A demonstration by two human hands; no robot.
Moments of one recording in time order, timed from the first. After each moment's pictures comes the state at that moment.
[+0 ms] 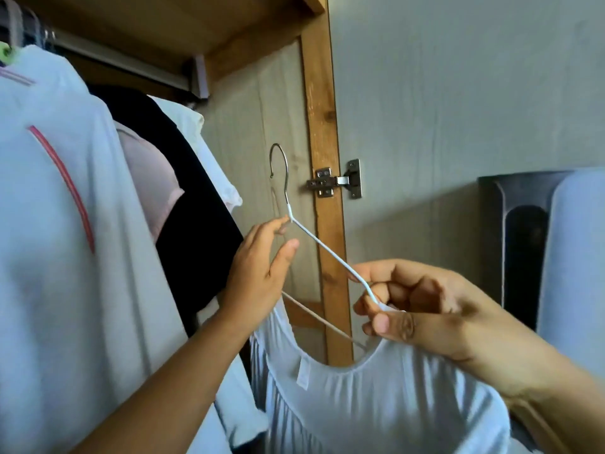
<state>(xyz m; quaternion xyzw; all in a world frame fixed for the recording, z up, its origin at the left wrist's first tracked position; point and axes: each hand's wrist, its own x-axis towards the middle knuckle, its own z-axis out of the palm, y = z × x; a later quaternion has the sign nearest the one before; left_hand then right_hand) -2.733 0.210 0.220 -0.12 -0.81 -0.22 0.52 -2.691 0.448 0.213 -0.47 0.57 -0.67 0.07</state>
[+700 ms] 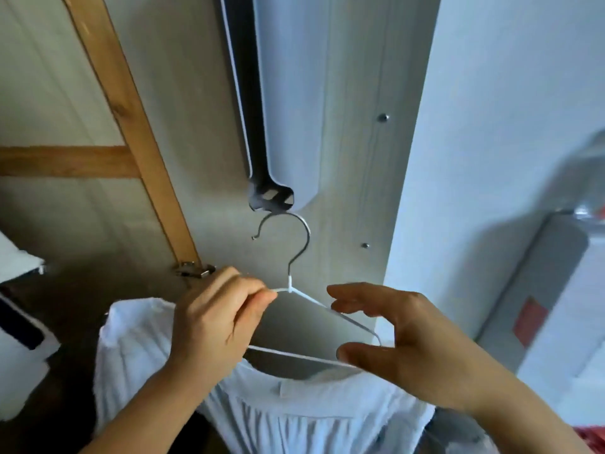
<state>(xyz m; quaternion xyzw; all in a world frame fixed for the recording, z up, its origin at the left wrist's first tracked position) -2.641 0.387 0.007 -0.28 -0.83 -0.26 0.41 -2.586 0.618 0.048 -0.19 0.90 -0.38 -0.02</state>
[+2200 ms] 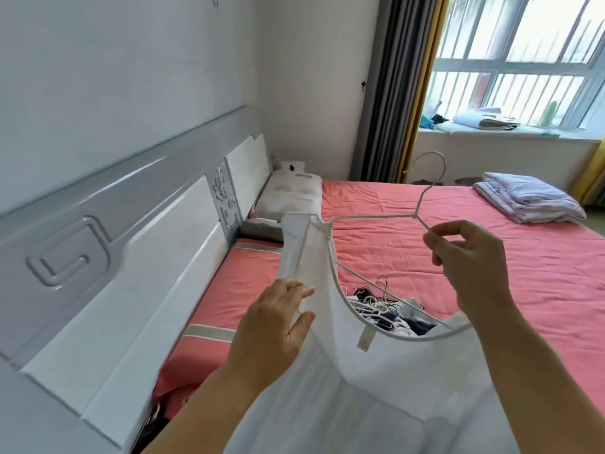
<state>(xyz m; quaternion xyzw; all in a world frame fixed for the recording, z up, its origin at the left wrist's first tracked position) -2.364 0.954 -0.043 -0.81 -0.44 -0.37 -0.08 -2.107 0.958 0.034 0.61 0.47 -0.17 -0.61</state>
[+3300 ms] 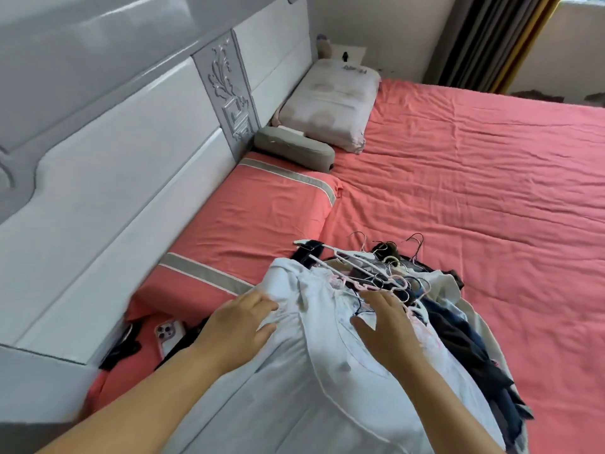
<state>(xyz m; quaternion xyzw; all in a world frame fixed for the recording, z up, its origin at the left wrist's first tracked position) -2.304 1.081 -0.205 -0.78 -0.60 -0.08 -0.16 -2.040 1.108 -0.235 0.63 0.71 -0.26 -0.20</state>
